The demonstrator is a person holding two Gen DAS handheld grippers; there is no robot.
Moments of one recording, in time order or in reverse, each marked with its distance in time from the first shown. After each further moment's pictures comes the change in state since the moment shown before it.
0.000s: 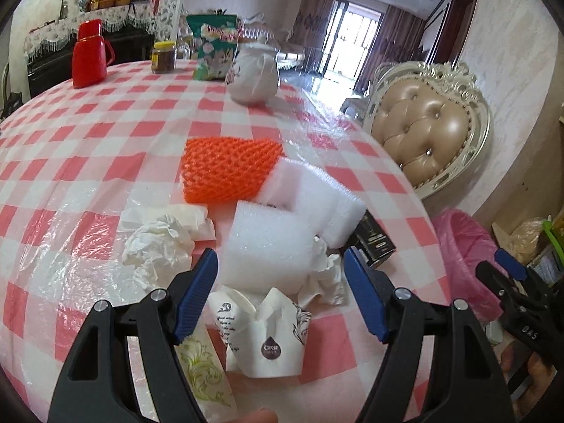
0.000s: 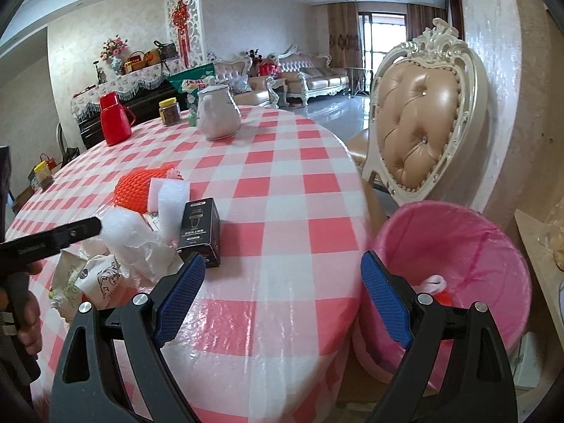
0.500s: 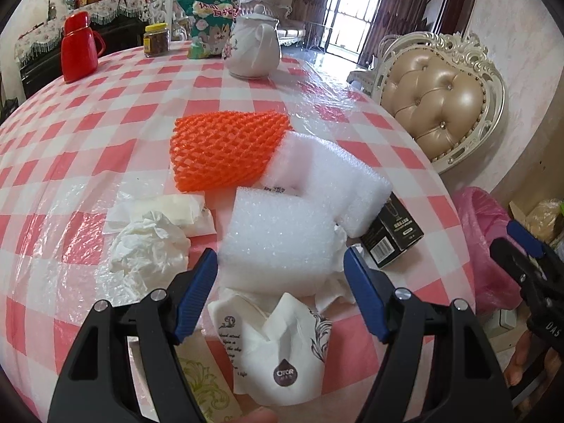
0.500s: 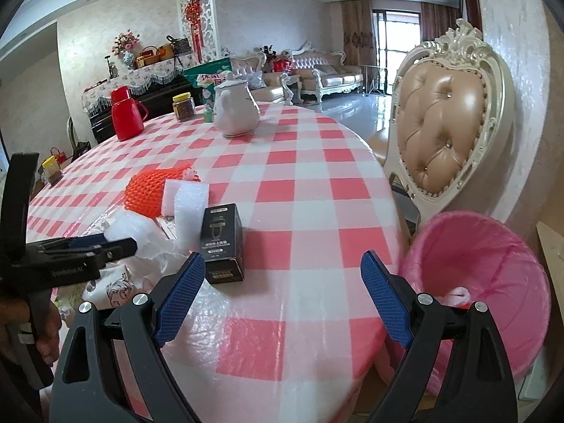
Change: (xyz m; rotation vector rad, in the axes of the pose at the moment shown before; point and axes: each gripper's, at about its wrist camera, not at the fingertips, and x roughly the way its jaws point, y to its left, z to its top) left arm 0.035 0.002 0.004 0.045 0.095 0.034; right arm 0.022 0.022 0.014 -0.025 0.010 0.052
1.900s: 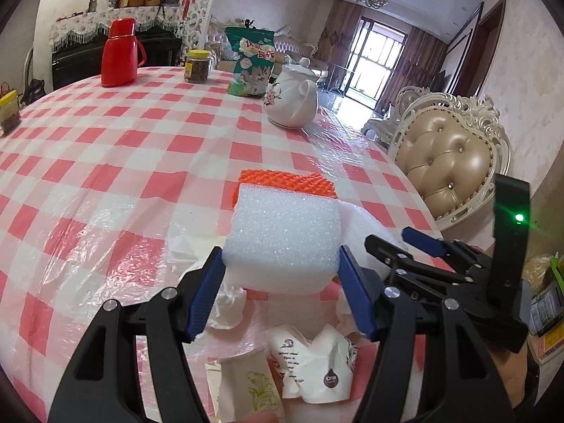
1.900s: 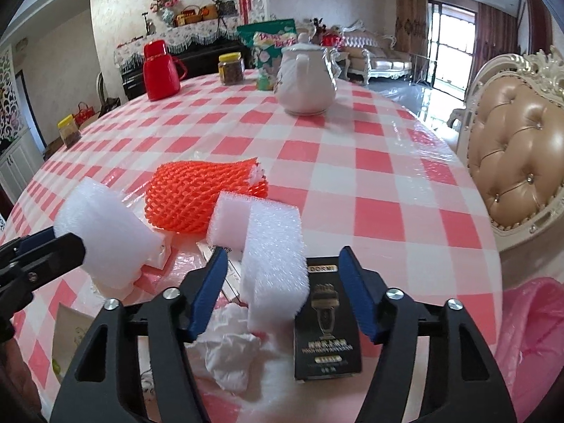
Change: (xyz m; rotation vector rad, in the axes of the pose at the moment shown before) left arm -0.051 0.047 0.013 -0.146 -0.169 0.011; right arm 0.111 0.094 0.048 -0.154 0.149 0.117
